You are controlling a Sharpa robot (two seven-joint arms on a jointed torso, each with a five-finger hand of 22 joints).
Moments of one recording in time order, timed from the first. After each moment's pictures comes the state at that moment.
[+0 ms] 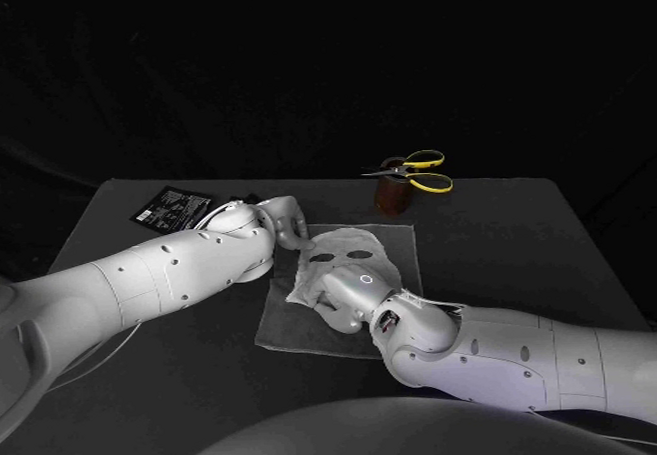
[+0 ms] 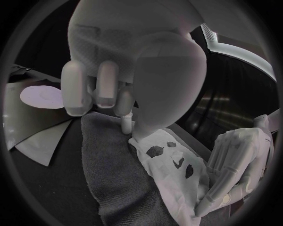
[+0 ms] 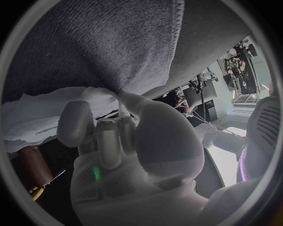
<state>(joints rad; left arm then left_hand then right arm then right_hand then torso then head) 1.11 -0.47 -0.10 1.09 -1.33 -0.20 -0.34 1.42 -0.22 0.30 0.26 0.05 0.98 0.08 0.51 0.36 1.34 0.01 1.33 1.16 1.46 -0.05 1.57 1.31 0.05 1.47 0.06 1.45 1.31 0.86 -0.53 -0.14 1.50 -1.75 -0.57 -0.30 1.28 -0.04 0.58 -0.11 0.05 1.07 0.08 0.29 0.44 1.46 0.01 1.45 1.31 1.47 -0.05 1.52 1.31 0.08 1.43 0.06 1.07 1.31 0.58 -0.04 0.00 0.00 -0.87</state>
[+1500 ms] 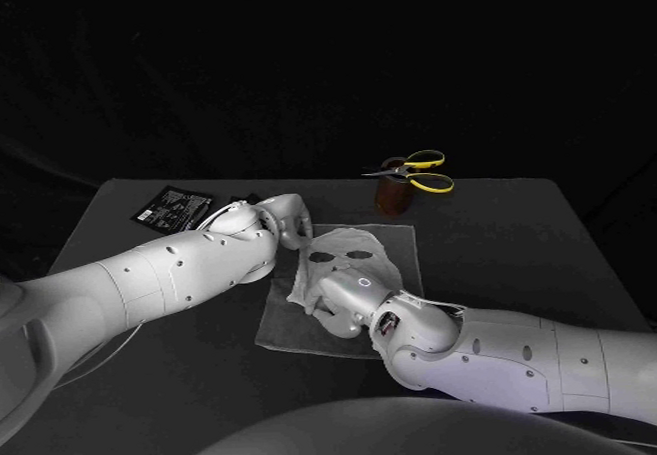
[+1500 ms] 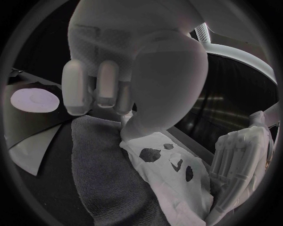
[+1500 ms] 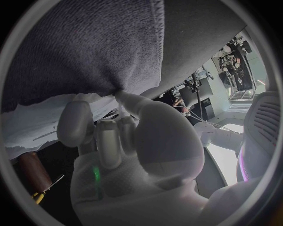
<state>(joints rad) 1.10 -0.46 -0.11 1.08 -1.35 -0.24 -0.27 1.47 -0.22 0.60 0.14 0.05 1.03 0.08 0.51 0.37 1.39 0.00 1.36 1.24 1.47 -0.06 1.57 1.31 0.05 1.46 0.04 1.47 1.31 0.86 -0.53 -0.14 1.51 -1.71 -0.54 -0.25 1.27 -0.05 0.60 -0.11 0.05 1.07 0.09 0.30 0.44 1.46 0.01 1.45 1.31 1.47 -0.05 1.52 1.31 0.08 1.43 0.05 1.07 1.31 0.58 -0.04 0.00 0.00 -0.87</state>
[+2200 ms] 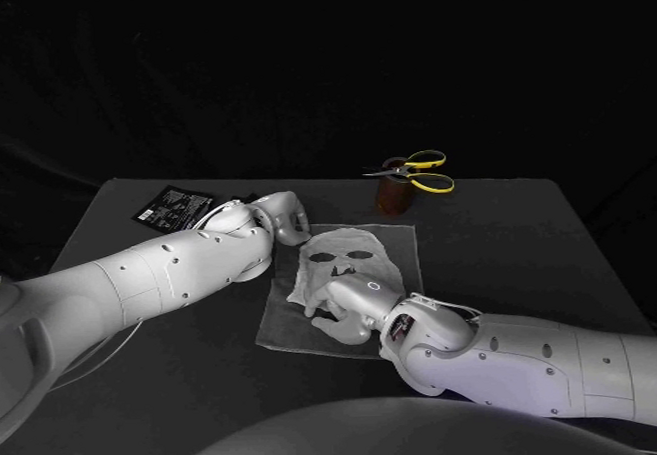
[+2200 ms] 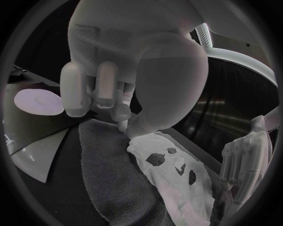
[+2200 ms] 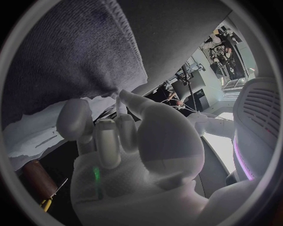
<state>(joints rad) 1.10 -0.47 -0.11 1.06 -1.31 -0.27 -0.25 1.37 -0.26 0.57 0.15 0.05 0.89 0.13 0.44 0.35 1.17 0.05 1.14 0.93 1.47 -0.02 1.57 1.31 0.05 1.46 0.07 1.42 1.31 0.86 -0.60 -0.15 1.57 -1.57 -0.55 -0.11 1.21 -0.09 0.56 -0.11 0.05 0.96 0.14 0.24 0.41 1.46 0.04 1.38 1.31 1.47 -0.04 1.52 1.31 0.08 1.40 0.06 1.01 1.31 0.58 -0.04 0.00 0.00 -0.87</state>
